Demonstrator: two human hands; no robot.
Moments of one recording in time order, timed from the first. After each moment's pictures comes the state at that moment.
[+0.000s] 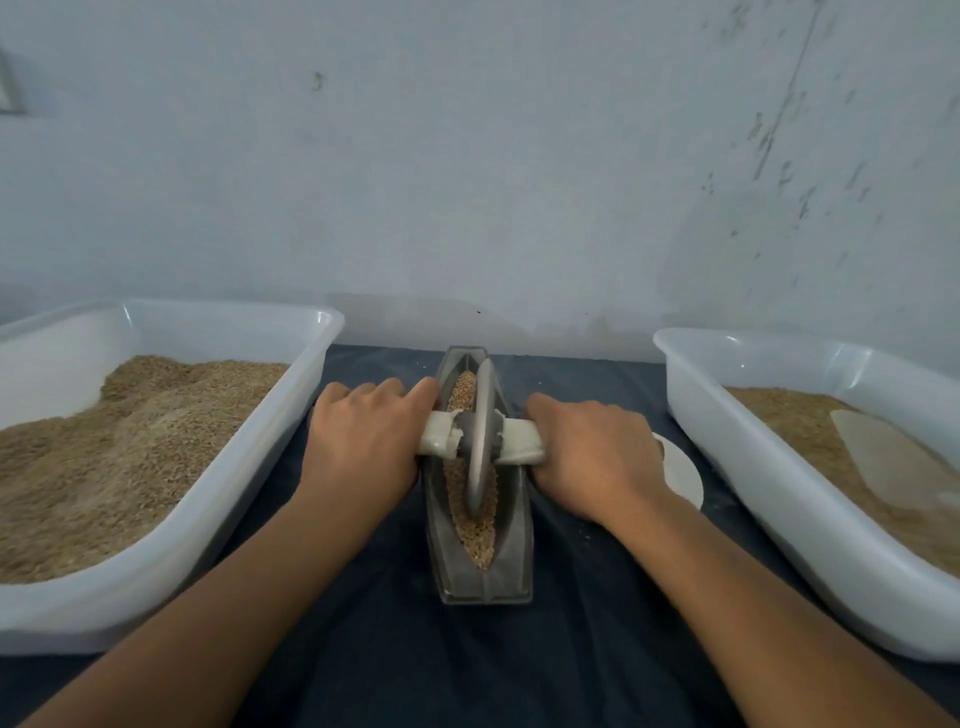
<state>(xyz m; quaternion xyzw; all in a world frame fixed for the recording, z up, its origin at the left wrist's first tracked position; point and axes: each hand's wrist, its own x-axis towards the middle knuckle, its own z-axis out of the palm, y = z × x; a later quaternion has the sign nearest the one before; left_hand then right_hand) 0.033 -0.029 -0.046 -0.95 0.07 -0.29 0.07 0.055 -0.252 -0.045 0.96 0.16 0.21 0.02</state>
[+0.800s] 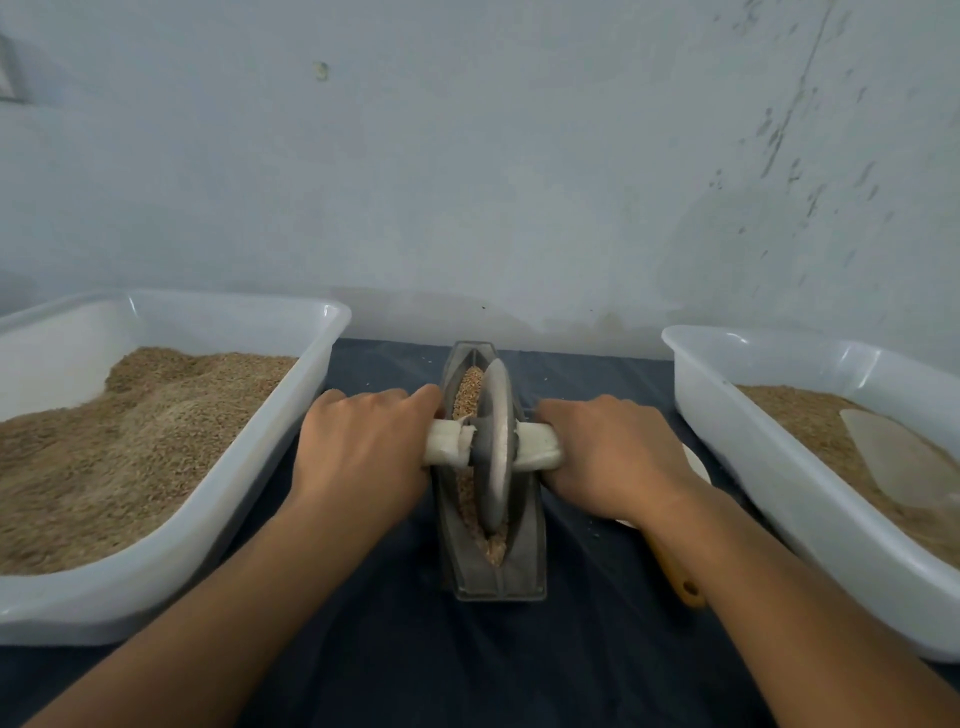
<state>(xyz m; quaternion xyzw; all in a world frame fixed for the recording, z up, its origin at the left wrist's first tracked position) 0.012 -0.027 -0.037 -0.96 0.06 -0.27 0.06 0.046 -0.255 -0.031 0.97 0.19 0.15 0.02</state>
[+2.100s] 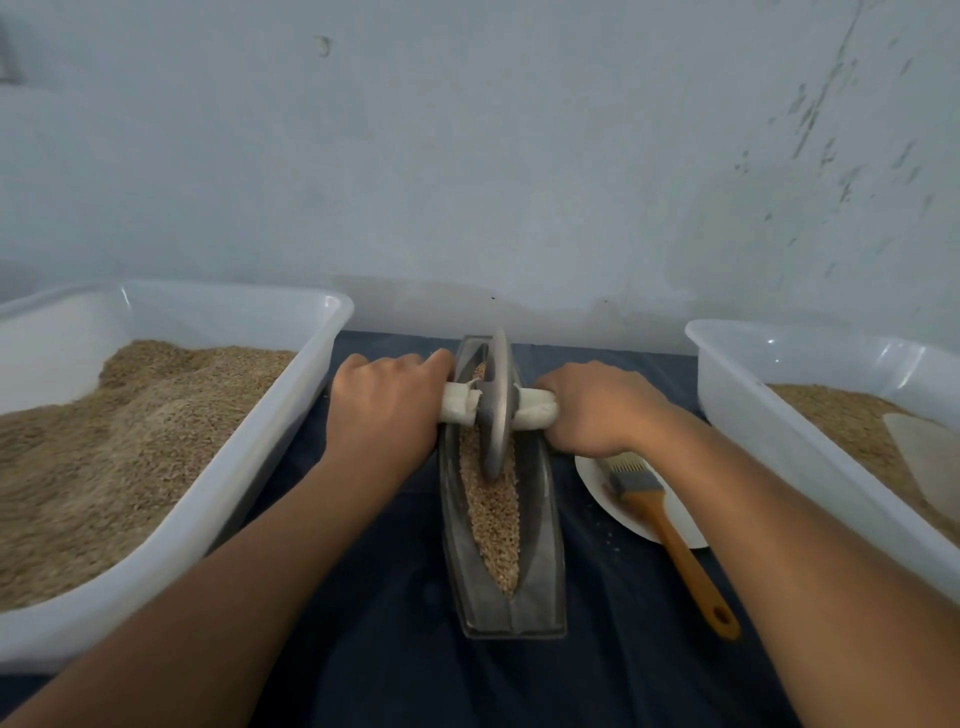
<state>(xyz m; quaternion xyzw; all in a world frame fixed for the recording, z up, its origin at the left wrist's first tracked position) 0.082 -0.025 -0.051 -0.94 0.05 -0.32 0.07 0.122 -0.245 -0.016 0.98 0.20 0.00 0.00</state>
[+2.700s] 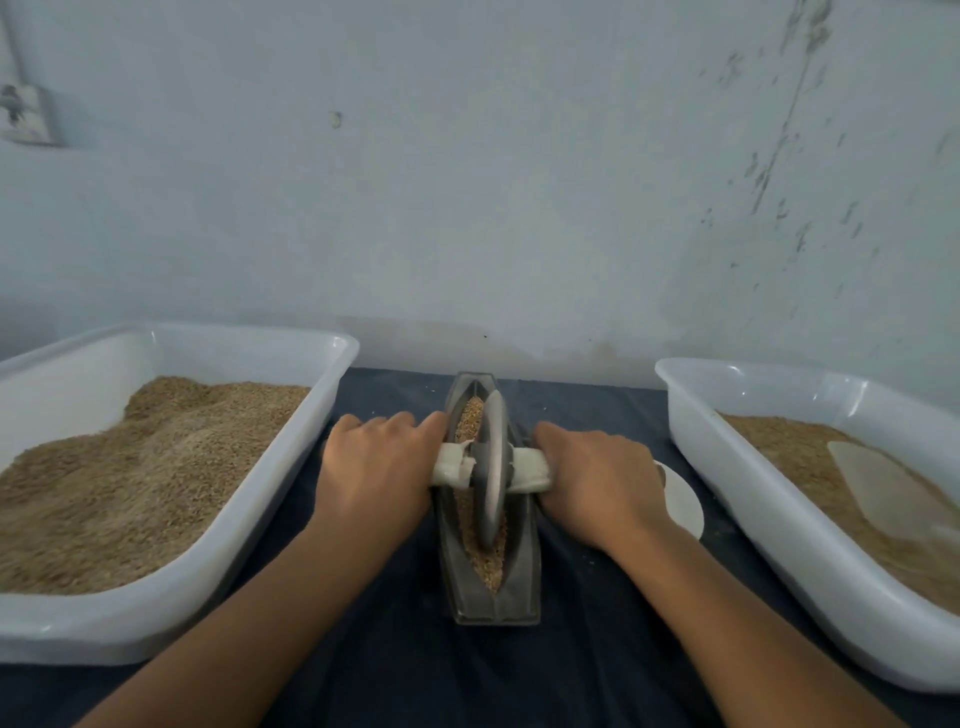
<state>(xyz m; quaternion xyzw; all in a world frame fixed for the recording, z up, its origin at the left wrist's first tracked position) 0.027 -0.028 -0.044 -0.95 0.07 -0.28 0.07 0.053 -0.250 -0.043 0.97 0.14 0.20 0.00</state>
